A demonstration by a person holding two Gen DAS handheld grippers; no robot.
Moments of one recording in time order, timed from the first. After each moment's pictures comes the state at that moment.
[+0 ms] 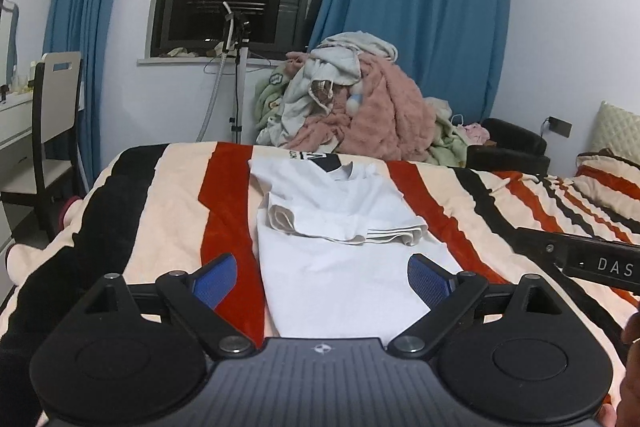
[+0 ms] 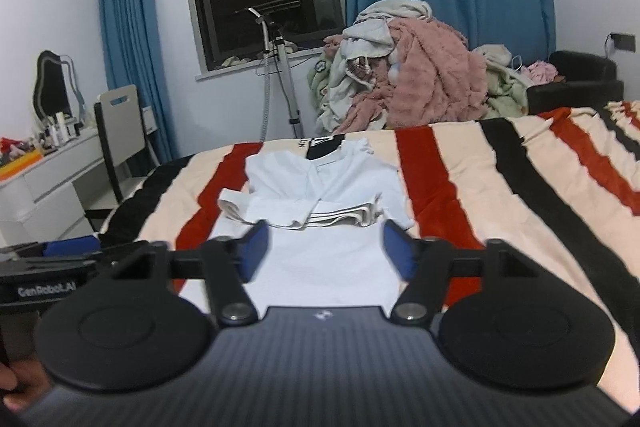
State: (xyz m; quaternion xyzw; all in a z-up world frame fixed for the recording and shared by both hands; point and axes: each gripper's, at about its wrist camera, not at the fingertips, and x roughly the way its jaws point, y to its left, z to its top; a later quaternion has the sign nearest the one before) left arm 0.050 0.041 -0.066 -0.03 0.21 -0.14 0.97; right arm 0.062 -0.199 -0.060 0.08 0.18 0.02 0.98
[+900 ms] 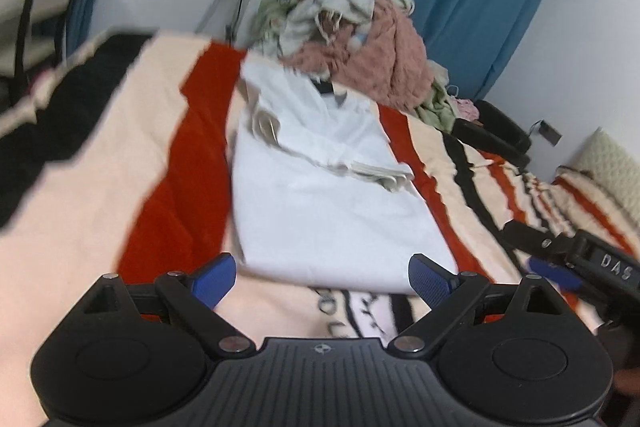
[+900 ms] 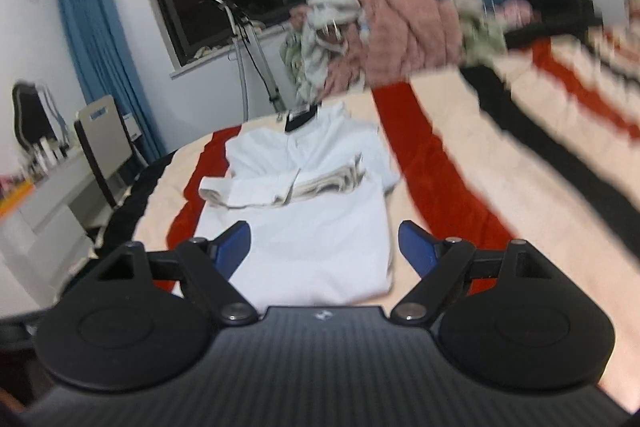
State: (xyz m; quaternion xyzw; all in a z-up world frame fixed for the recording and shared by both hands) left arm 0.083 0.049 -0.110 -0.16 0.34 -0.17 0.91; right arm 0.080 -0.229 -0.087 0.20 0.24 0.01 0.95
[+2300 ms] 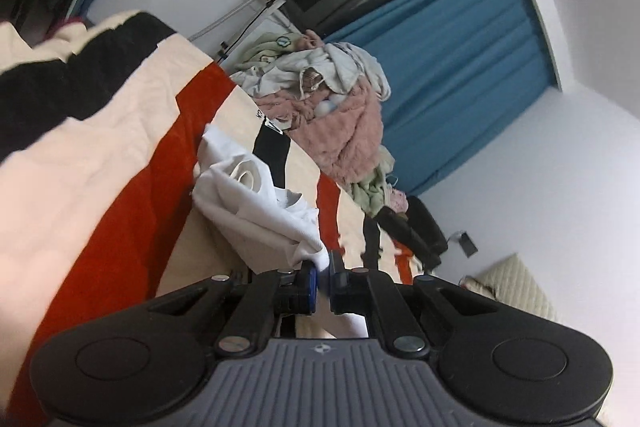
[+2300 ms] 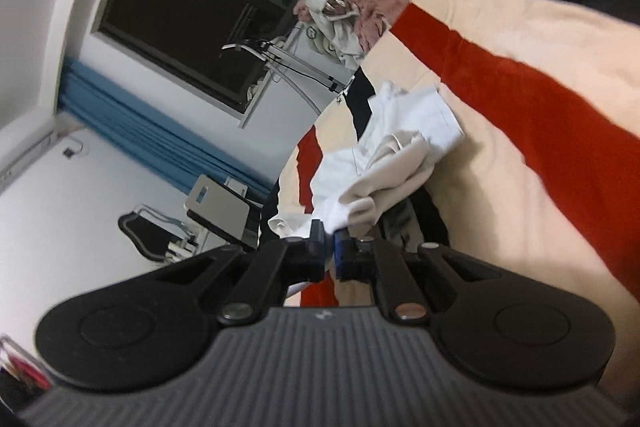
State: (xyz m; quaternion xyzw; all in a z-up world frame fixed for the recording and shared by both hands) left arm 0.017 0.101 -0.074 -0.35 0.26 -0.21 0.88; right arm -0.023 -0.261 -0.100 0.46 0.22 0.11 0.86
